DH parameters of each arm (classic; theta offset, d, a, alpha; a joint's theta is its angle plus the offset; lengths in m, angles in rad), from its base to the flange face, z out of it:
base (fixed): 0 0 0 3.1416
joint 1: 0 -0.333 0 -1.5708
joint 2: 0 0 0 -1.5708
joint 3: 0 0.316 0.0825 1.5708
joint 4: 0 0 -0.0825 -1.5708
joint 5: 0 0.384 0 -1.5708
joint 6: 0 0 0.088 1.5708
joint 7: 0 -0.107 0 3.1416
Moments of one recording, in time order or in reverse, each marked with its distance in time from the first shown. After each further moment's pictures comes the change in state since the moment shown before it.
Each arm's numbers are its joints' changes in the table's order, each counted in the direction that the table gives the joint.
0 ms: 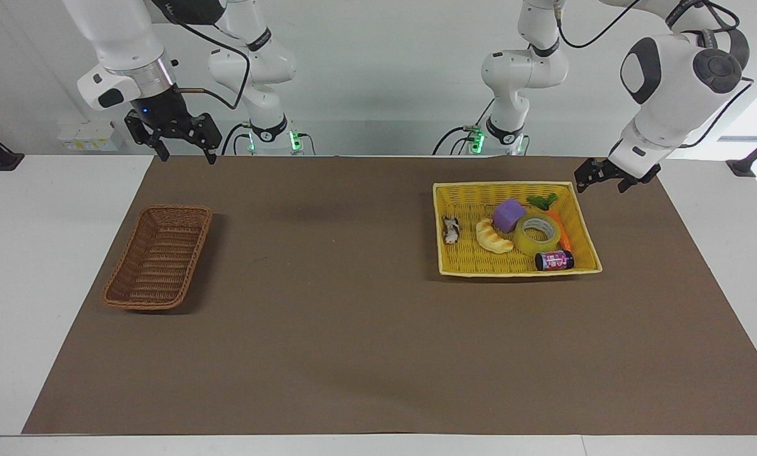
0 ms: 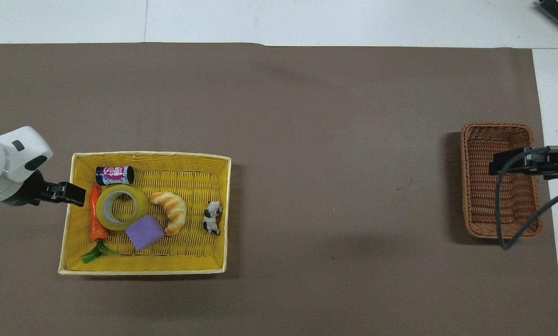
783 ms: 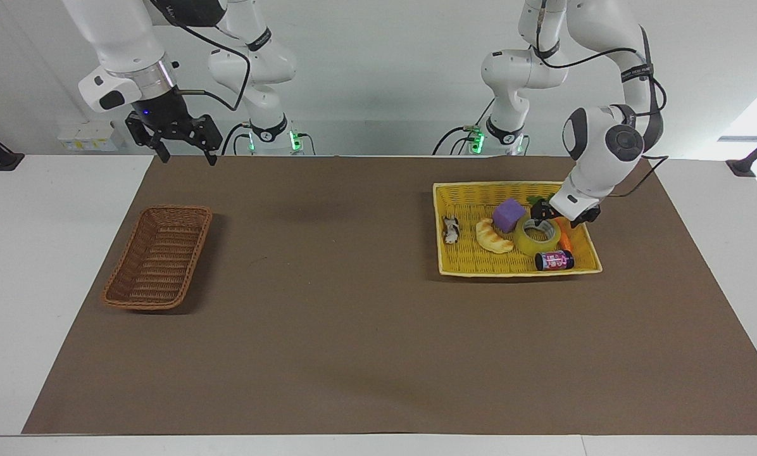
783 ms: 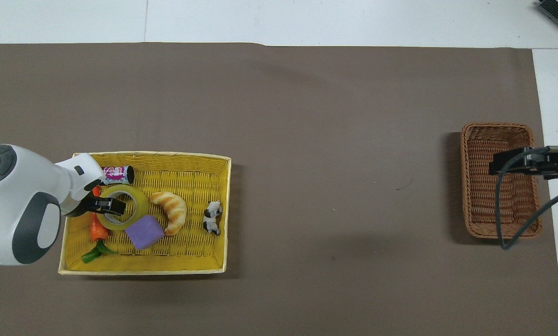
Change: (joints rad) left arm 0.051 -0.052 -0.006 -0.244 -0.001 -0.321 0.001; right arm 0.000 0.000 0.000 0.000 0.000 -0.001 0.000
